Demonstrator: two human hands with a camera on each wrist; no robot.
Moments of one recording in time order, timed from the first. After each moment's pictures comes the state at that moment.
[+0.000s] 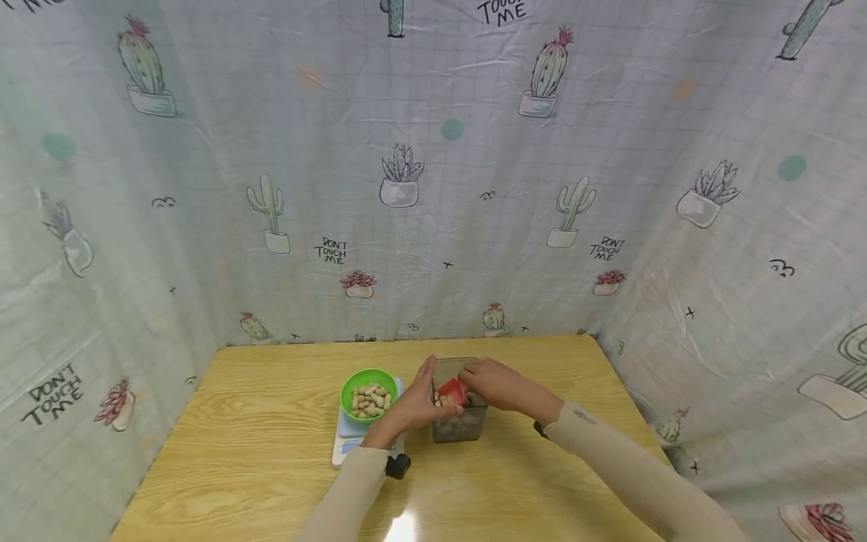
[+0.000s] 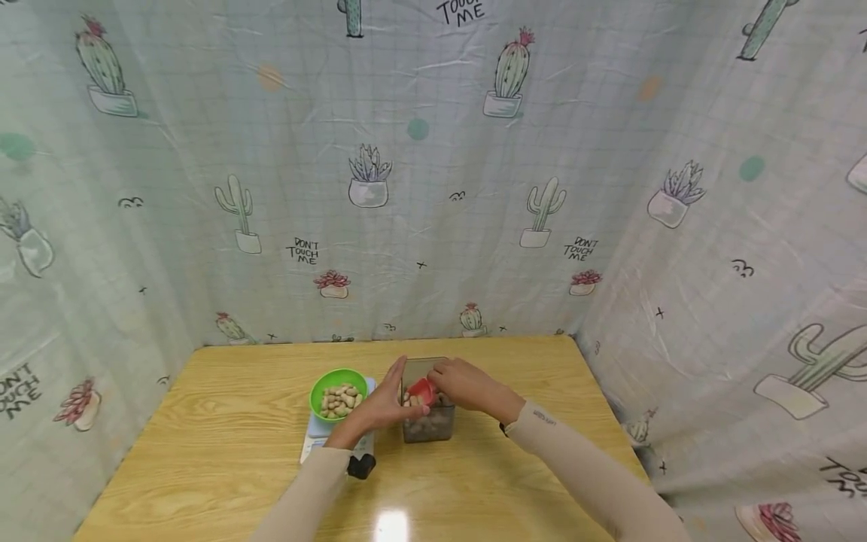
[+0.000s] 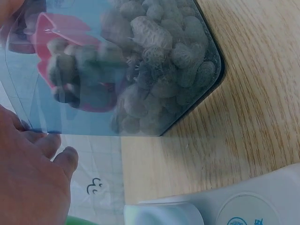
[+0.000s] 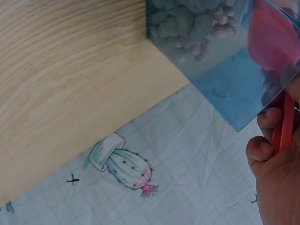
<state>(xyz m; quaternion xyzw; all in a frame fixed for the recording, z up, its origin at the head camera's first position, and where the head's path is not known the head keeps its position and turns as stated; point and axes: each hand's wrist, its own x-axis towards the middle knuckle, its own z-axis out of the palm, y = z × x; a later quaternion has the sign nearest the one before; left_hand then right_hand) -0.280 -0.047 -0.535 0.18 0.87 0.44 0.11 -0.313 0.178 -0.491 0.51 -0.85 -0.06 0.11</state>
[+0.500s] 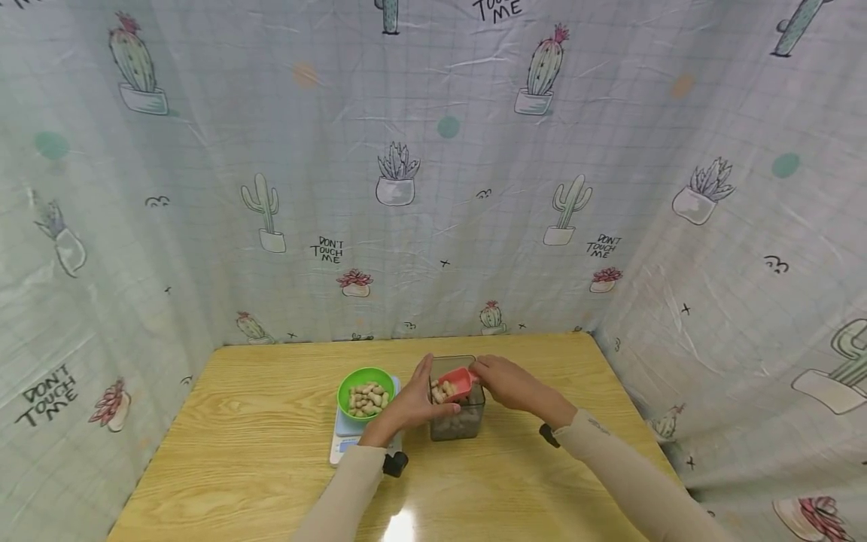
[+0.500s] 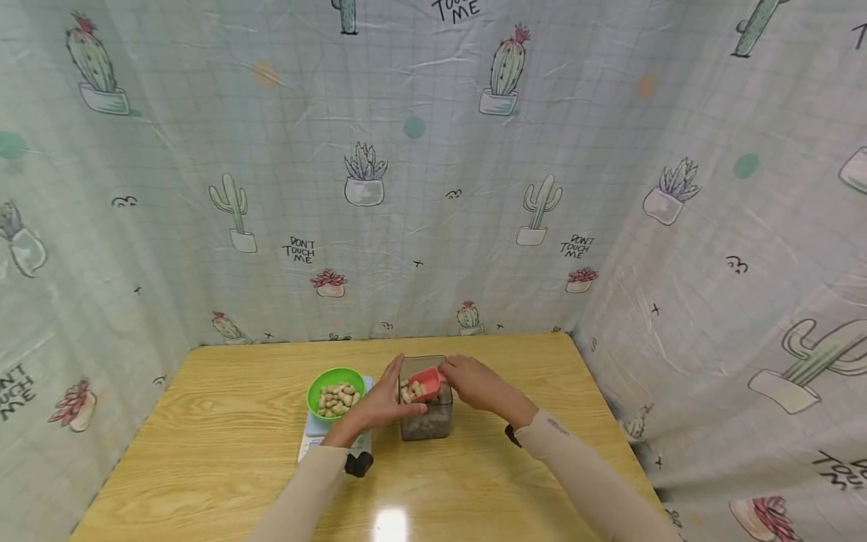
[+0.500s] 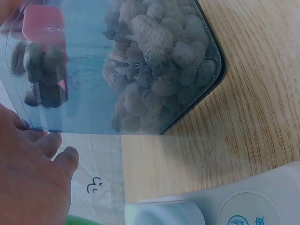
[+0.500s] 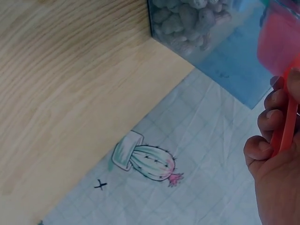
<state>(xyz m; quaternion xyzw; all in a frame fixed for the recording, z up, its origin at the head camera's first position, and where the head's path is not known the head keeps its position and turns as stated) -0.282 -0.046 -0.540 0.17 0.88 0.42 0.10 -0.305 0.200 -0.493 0.42 -0.90 0.05 0.06</state>
